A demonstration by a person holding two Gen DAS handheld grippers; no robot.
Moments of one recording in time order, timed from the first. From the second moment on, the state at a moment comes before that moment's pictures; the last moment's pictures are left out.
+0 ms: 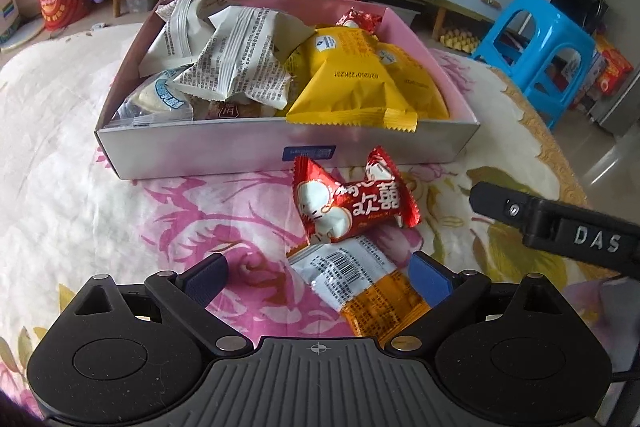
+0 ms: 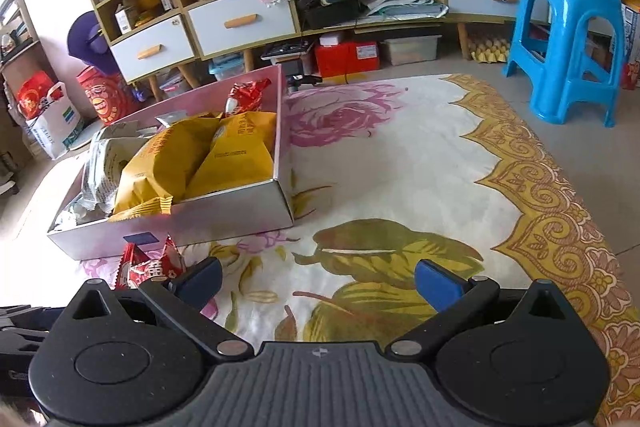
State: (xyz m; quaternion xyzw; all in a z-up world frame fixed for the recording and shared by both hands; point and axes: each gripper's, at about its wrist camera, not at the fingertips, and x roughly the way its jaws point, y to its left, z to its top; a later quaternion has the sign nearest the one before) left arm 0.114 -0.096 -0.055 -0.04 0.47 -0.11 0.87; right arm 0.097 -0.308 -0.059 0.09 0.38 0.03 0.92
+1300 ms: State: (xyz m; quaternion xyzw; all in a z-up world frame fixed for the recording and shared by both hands) left arm 0.110 -0.025 -0.066 0.10 0.35 -0.32 0.88; right arm 0.108 -0.244 -0.072 0.01 0.37 0.16 0.92
